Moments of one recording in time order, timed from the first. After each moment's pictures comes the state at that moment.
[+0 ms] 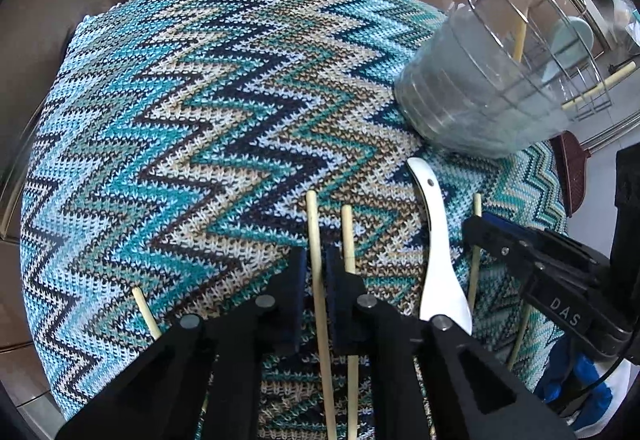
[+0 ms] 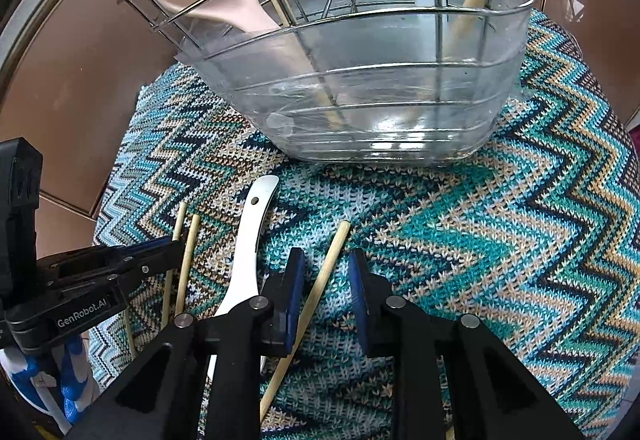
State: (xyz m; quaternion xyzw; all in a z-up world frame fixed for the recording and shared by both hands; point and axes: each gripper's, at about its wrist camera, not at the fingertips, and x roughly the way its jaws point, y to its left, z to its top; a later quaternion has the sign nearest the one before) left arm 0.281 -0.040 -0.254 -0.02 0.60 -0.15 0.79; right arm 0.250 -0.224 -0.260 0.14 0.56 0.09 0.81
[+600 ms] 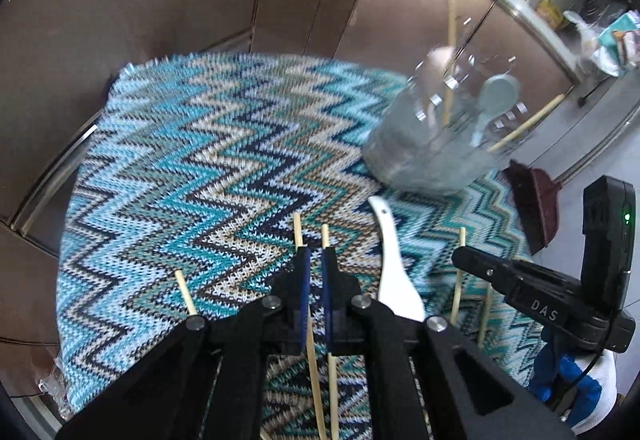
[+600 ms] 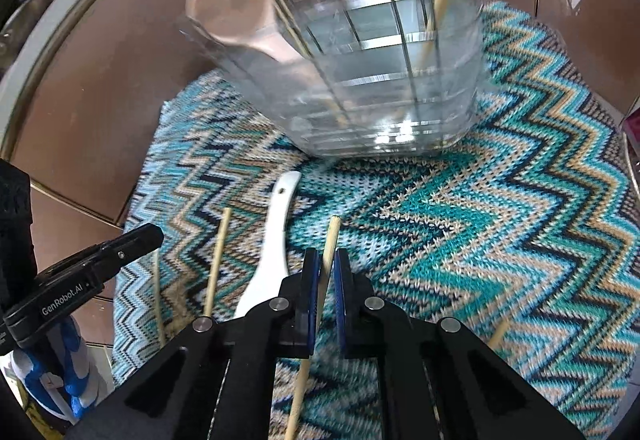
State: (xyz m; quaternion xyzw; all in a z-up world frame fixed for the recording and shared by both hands) left arm 0.228 -0.006 -0.186 -0.06 0.49 -0.16 0.85; right arm 0.208 -0.241 -0.221 0.18 0.52 0.11 0.83
